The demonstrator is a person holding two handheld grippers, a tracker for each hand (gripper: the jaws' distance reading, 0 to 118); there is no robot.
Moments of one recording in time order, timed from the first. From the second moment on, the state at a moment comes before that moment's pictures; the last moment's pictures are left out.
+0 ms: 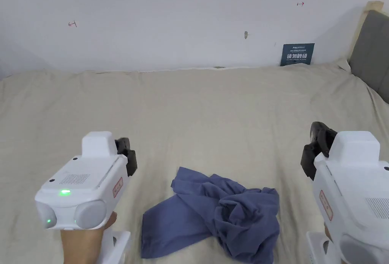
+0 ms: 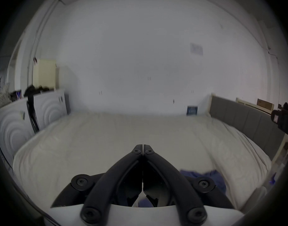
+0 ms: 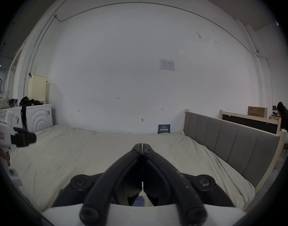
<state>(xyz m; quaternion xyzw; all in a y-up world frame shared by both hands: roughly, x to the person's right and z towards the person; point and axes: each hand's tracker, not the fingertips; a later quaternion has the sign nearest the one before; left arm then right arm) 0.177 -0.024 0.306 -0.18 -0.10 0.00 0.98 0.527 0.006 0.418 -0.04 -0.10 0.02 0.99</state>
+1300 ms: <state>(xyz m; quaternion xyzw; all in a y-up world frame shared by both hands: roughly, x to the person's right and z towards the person) 0.197 -0.198 0.305 -0.45 -0.12 0.00 0.89 0.579 -0.070 0.364 -0.20 -0.12 -0.02 0.97</state>
